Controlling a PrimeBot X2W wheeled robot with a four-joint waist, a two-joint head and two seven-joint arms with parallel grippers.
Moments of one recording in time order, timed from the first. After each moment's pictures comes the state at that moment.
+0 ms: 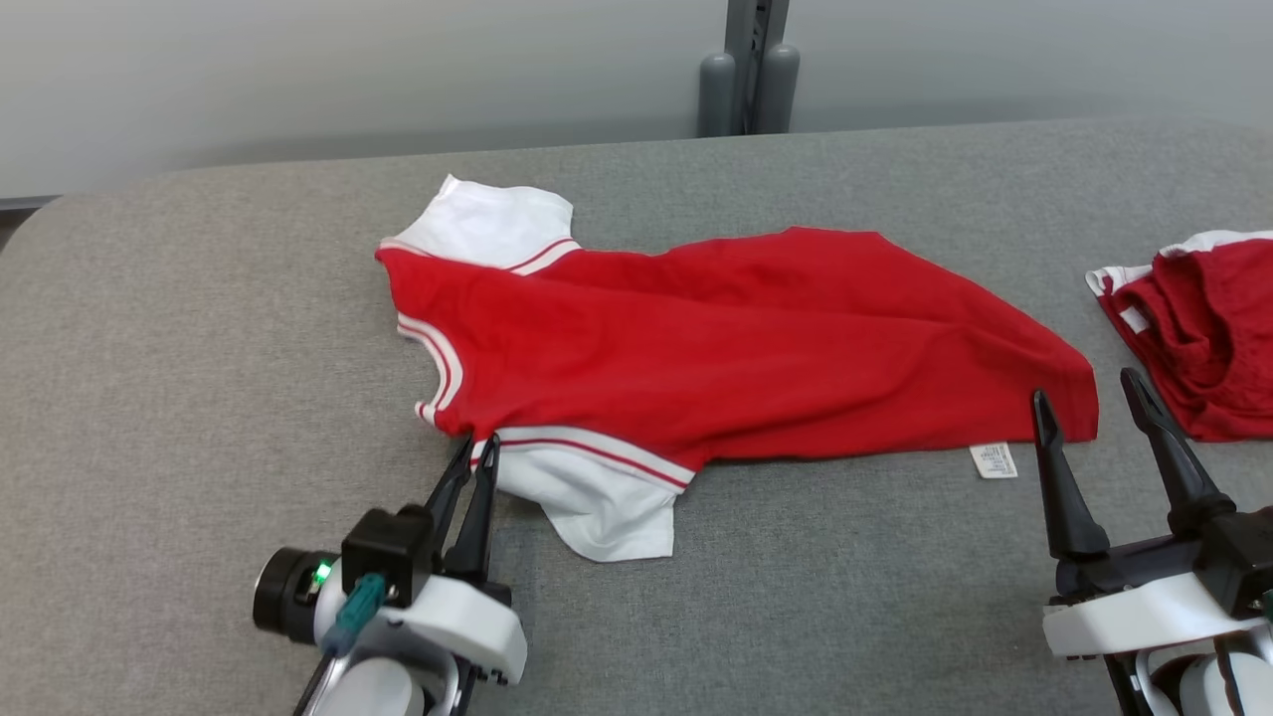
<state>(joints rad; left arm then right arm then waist) -0.24 0.13 -0.44 0.37 -0.32 0.15 -0.26 -0.08 -0.13 0.01 0.05 0.07 0.13 -0.26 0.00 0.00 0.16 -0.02</state>
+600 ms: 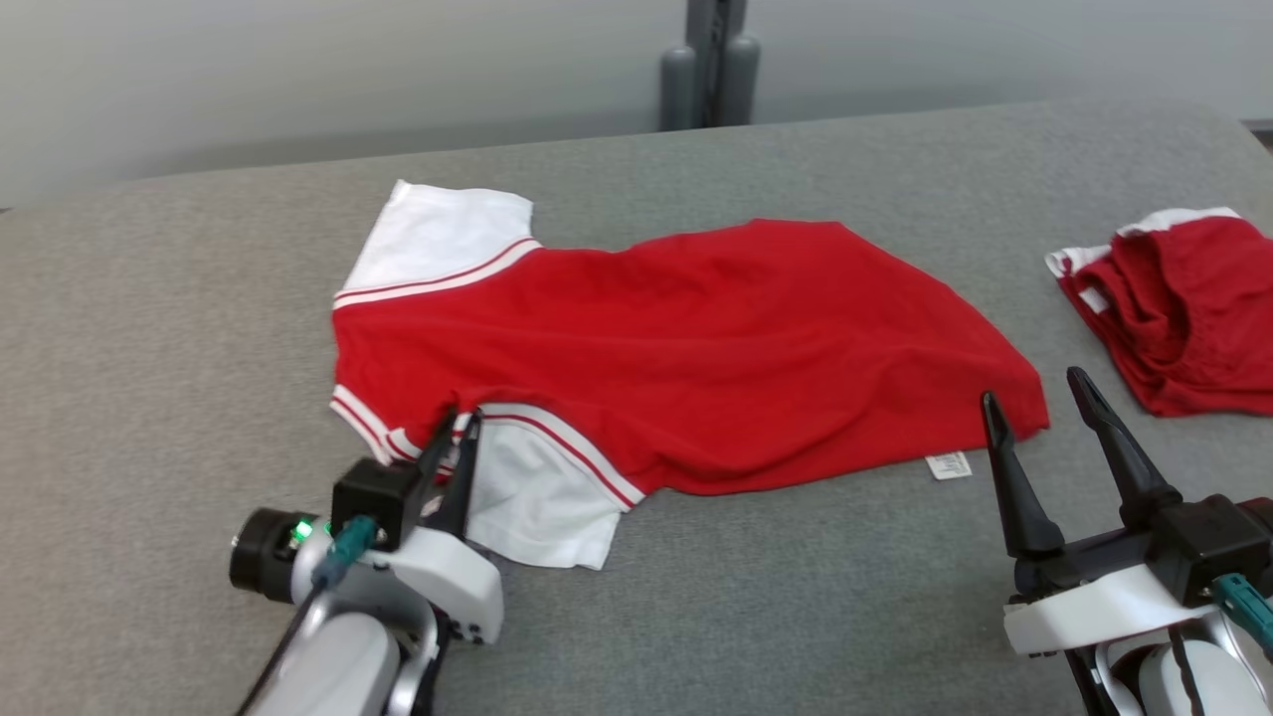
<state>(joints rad) -0.28 0.18 -0.44 0.34 -0.31 0.16 -0.15 -0.11 -0.13 0.08 0.09 0.07 0.13 -0.26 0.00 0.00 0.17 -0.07</state>
